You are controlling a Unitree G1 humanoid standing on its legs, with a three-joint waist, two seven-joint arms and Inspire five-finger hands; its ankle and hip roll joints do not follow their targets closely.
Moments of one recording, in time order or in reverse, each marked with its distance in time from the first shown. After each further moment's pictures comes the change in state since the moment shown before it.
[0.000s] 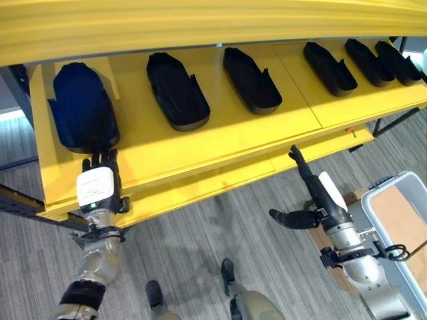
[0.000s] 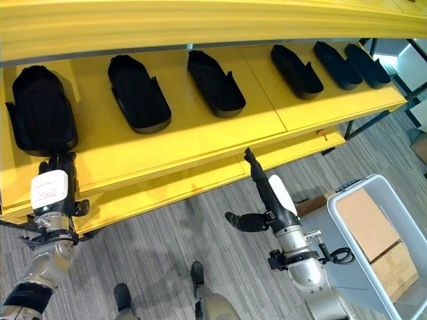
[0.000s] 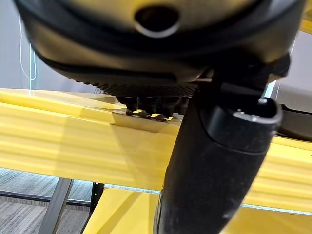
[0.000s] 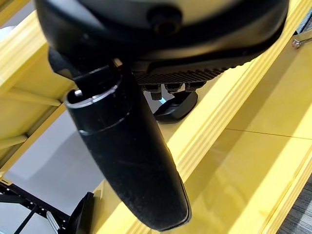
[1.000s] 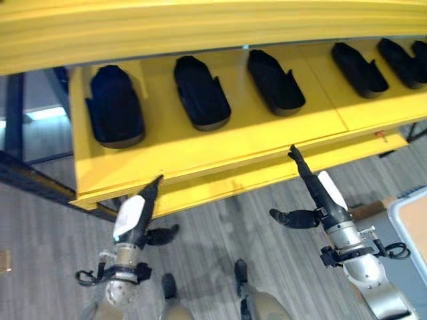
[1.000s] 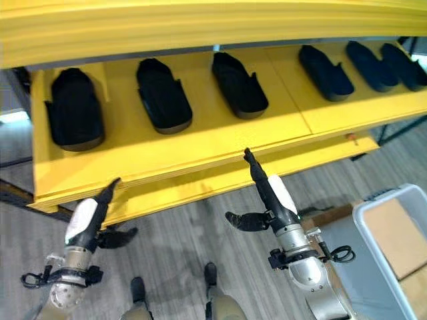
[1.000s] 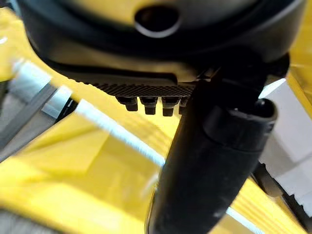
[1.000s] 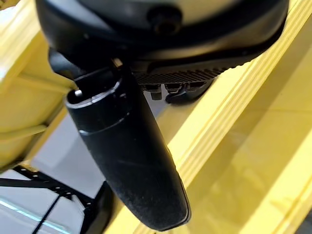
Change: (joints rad) left arm 0.492 -0.071 -0.023 -0.571 -0.516 -0.234 -0.272; right arm -0.015 -0.014 -0.005 -0.001 0.000 0.011 0.000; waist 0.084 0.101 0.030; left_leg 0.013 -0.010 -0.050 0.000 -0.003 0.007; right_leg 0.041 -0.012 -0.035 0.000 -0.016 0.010
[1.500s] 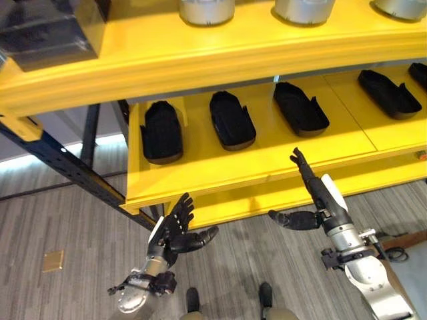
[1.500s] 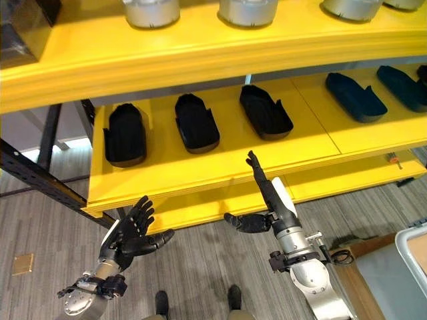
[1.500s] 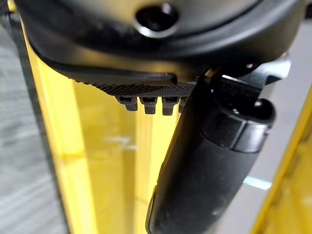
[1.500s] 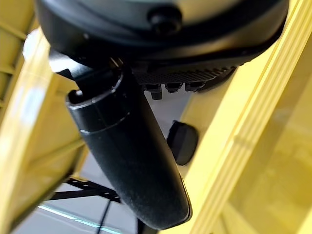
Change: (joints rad) left arm -0.013 -0.099 -0.138 0.044 -0.858 -0.052 -0.226; right arm 0.050 0.000 0.014 0.005 0.176 -0.002 0.022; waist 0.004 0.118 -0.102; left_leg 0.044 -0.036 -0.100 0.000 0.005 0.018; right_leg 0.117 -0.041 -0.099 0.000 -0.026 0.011
